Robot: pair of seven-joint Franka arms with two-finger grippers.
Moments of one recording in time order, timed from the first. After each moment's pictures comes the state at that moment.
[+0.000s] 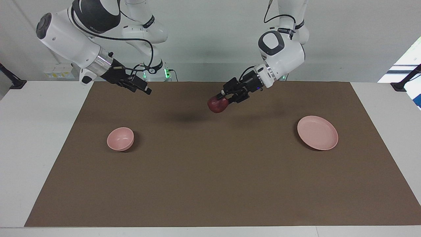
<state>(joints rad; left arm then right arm) -0.07 -0.10 -0.53 -2.16 -1.40 2.50 0.11 0.08 0.02 -0.14 -1.73 0.57 1.55 0.46</state>
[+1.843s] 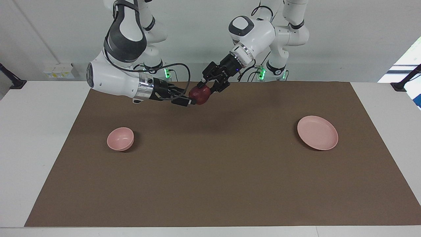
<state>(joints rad) -0.07 -0.10 -0.77 -2.10 -1.51 2.91 0.08 0.24 0.18 -0.12 -1.70 0.96 1.61 0.83</state>
